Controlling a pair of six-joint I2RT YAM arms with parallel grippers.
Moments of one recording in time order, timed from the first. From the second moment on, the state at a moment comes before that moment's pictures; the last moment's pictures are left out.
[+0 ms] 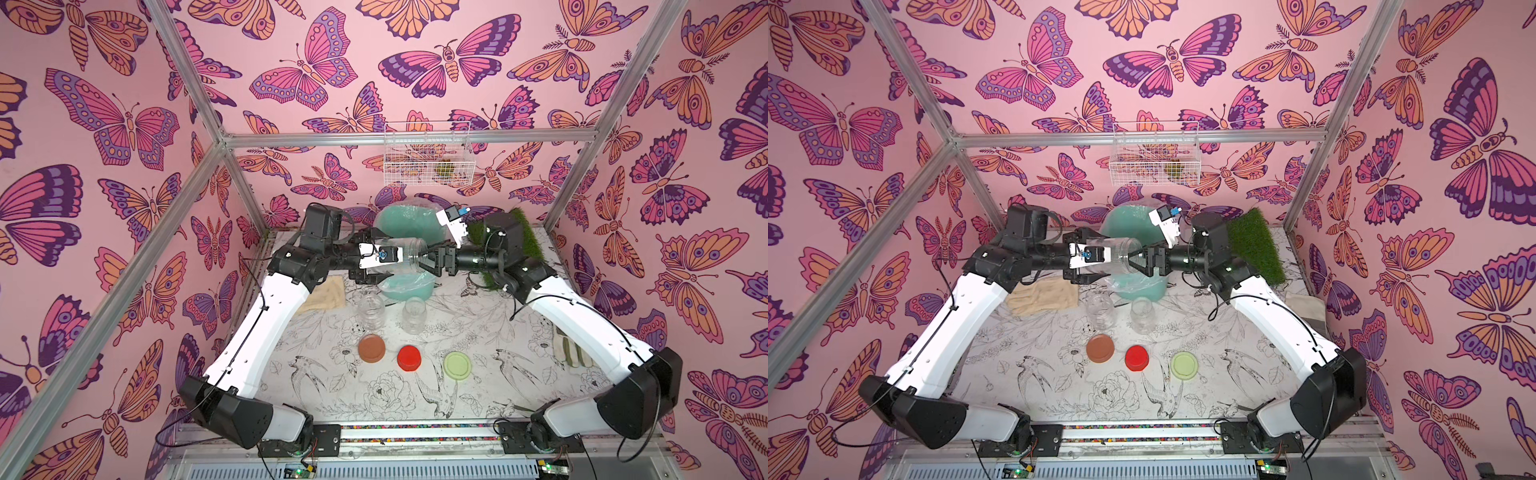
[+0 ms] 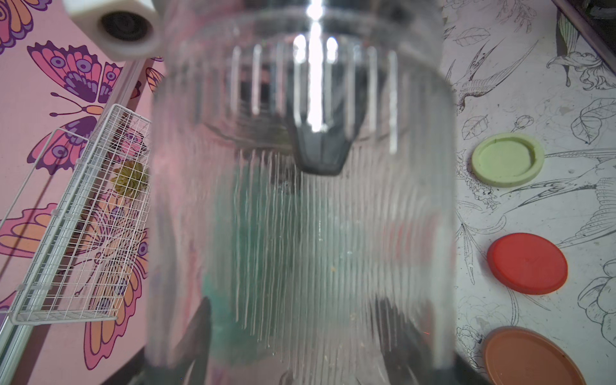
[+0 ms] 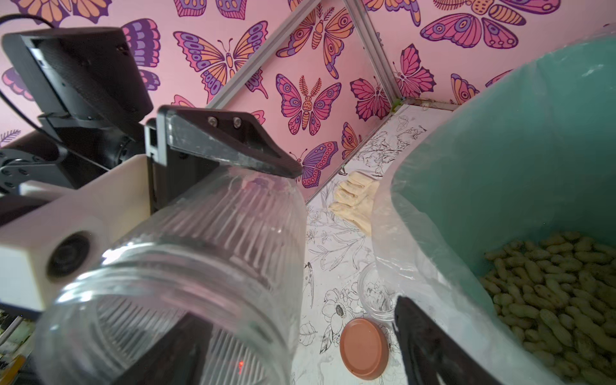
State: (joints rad) left arm -0.37 1.42 1.60 -0.80 0.65 1.19; right arm 0.51 1.45 1.36 -0.21 -0.76 0.45
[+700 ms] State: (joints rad) left arm -0.41 1.34 1.40 -0.64 0.62 1.03; right arm 0.55 1.55 1.45 -0.34 -0.72 0.41
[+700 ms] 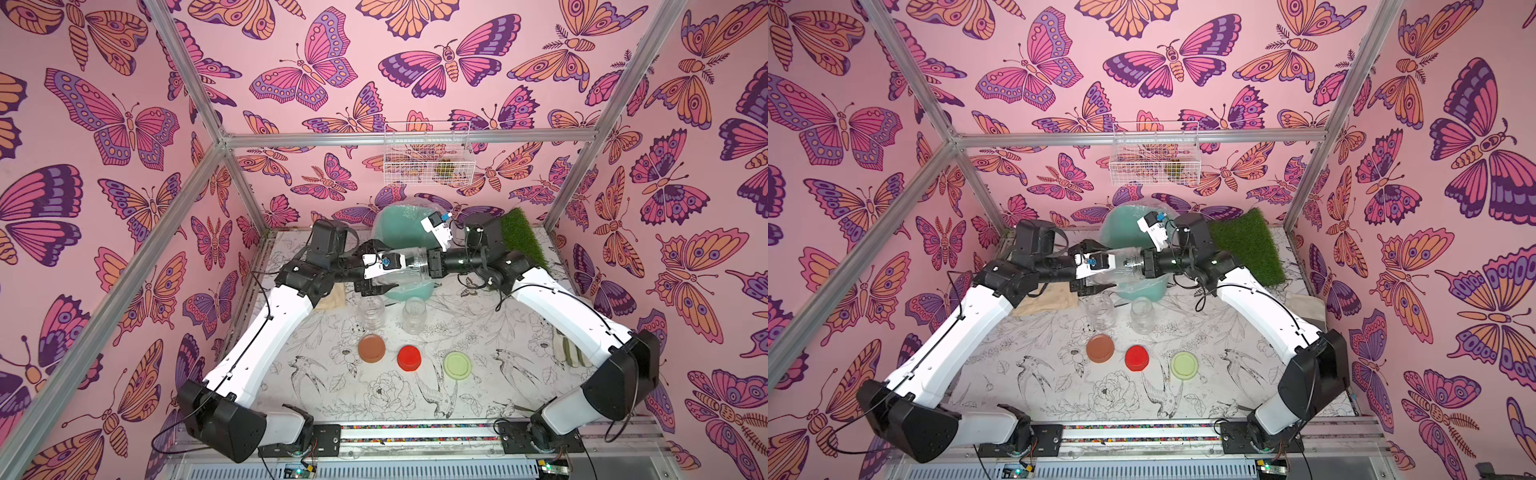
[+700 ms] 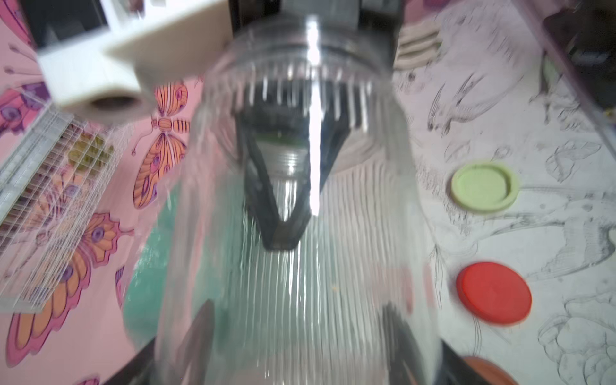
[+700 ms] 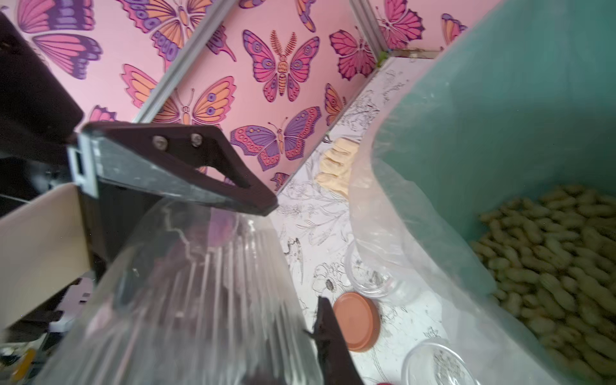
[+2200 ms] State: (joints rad) left arm -0.29 0.88 0.78 -0.24 0.52 0.63; right arm 0.31 1.28 1.55 -1.27 -0.28 0.04
